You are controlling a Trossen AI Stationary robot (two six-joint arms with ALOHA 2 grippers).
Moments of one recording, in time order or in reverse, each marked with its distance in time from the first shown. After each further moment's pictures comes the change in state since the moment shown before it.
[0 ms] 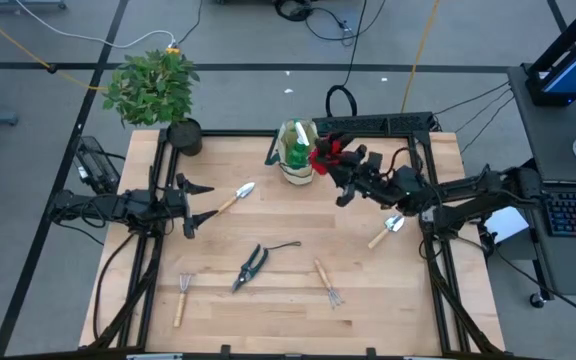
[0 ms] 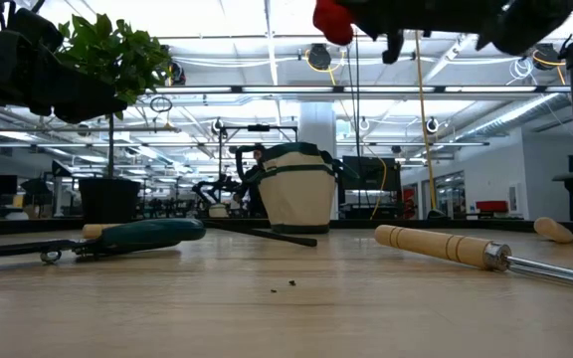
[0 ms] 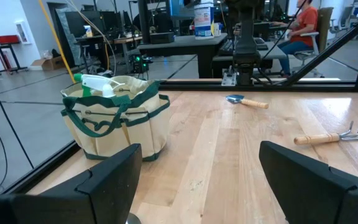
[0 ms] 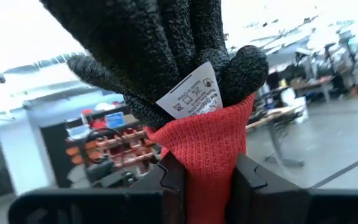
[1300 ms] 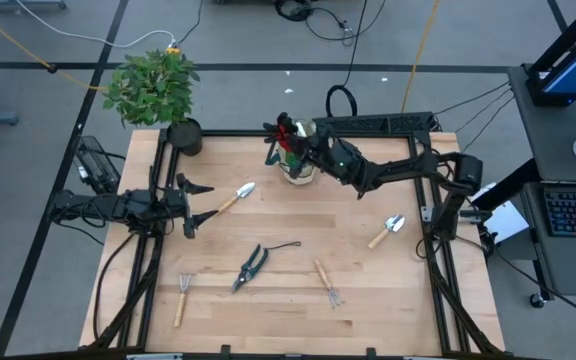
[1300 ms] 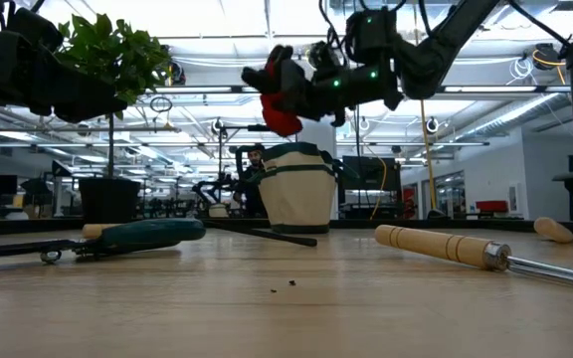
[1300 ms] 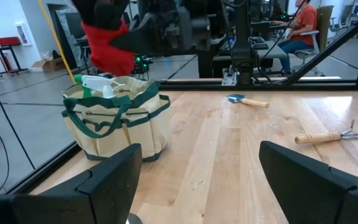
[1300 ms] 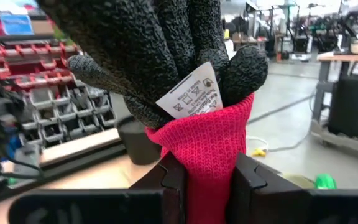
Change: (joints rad) left arm 0.000 0.000 0.000 0.000 0.000 0.010; right arm -0.246 0.497 0.327 -0.193 -0.058 -0.094
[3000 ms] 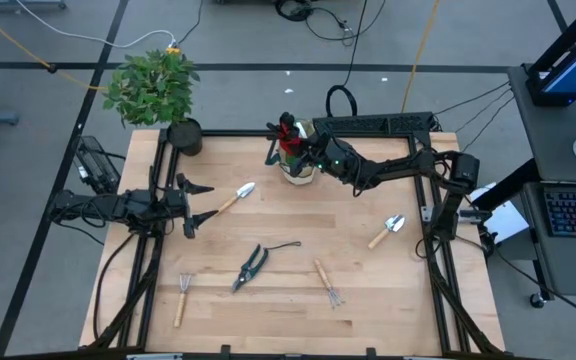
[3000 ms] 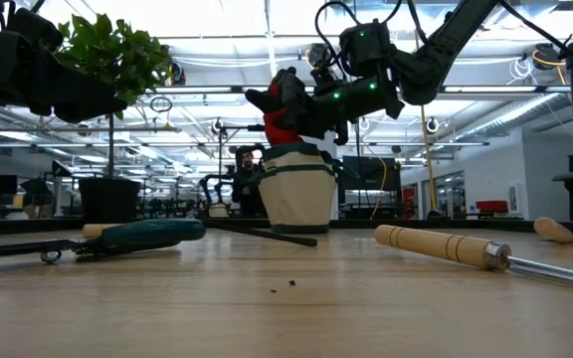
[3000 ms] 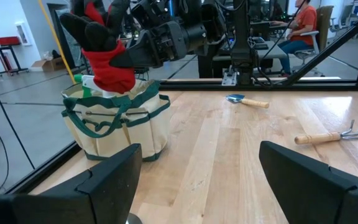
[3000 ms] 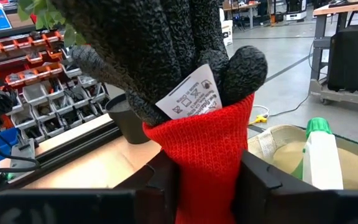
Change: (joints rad) left arm 0.000 0.000 0.000 0.000 0.000 -0.002; right arm -0.021 0.019 -0.002 -0.085 0.000 0.157
